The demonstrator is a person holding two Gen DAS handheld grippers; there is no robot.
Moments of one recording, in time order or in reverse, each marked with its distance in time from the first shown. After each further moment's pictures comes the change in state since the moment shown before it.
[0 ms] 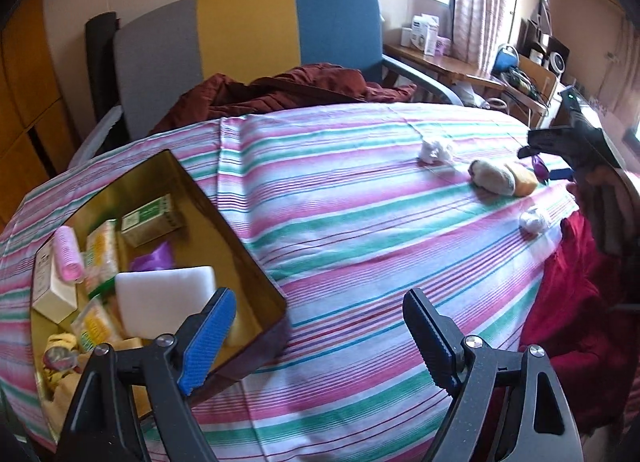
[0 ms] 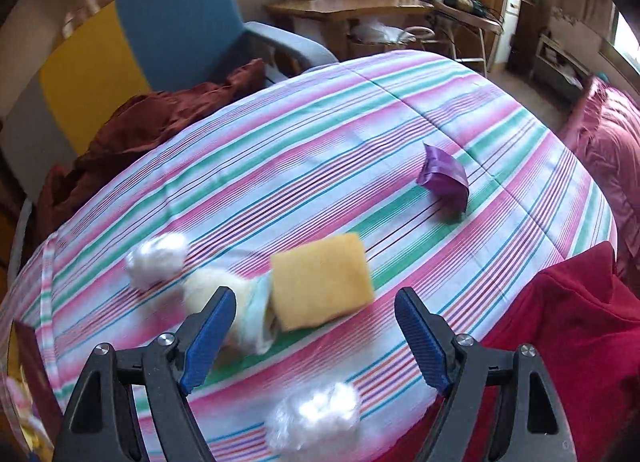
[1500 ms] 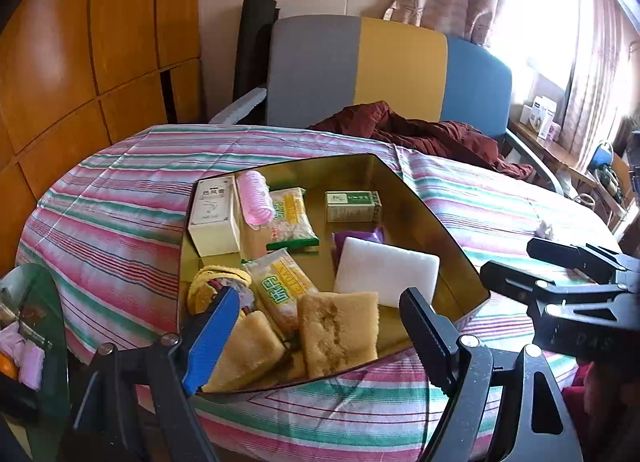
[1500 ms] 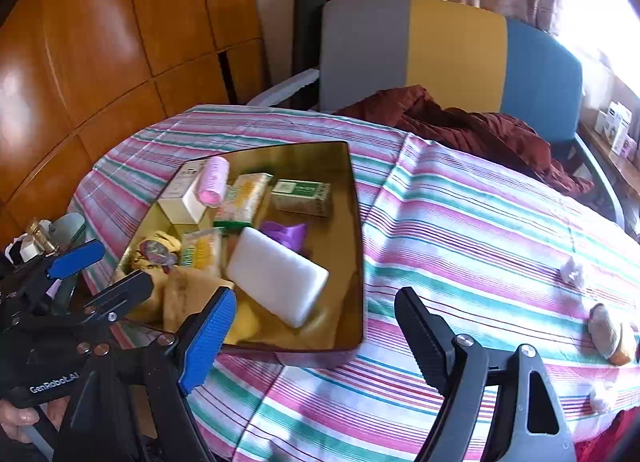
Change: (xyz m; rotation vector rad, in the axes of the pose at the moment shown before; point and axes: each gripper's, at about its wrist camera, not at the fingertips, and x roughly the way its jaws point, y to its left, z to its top) left arm -0.081 0.140 -0.065 -0.347 -0.133 0.275; right arm -0.136 0.305 -0.251 -0.862 -0.102 0.535
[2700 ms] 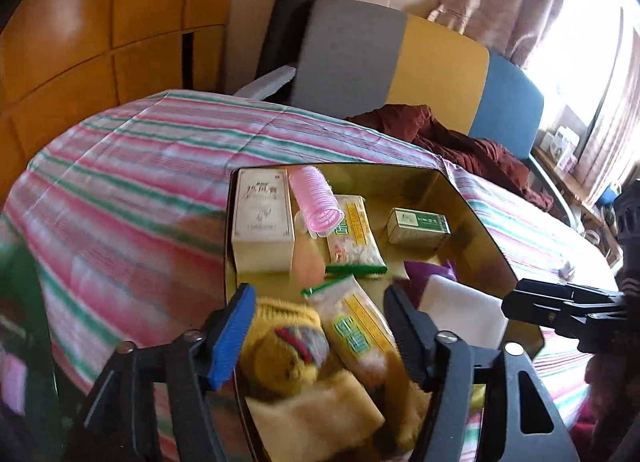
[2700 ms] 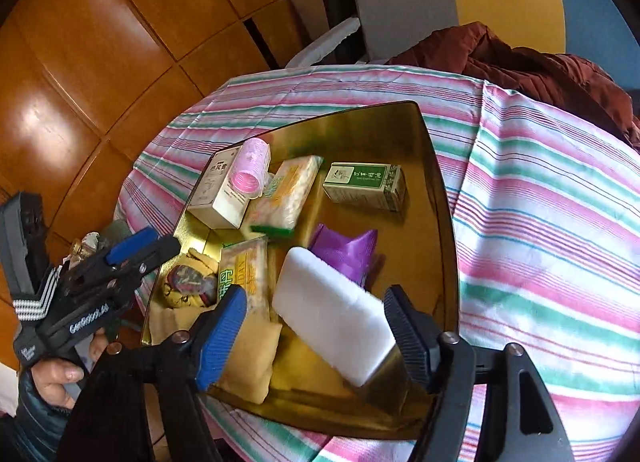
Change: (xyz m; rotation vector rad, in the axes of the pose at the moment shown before) left arm 0.050 0.086 0.019 -0.158 0.040 -0.034; right arm 0.075 0.008 0.041 0.086 0.178 0.279
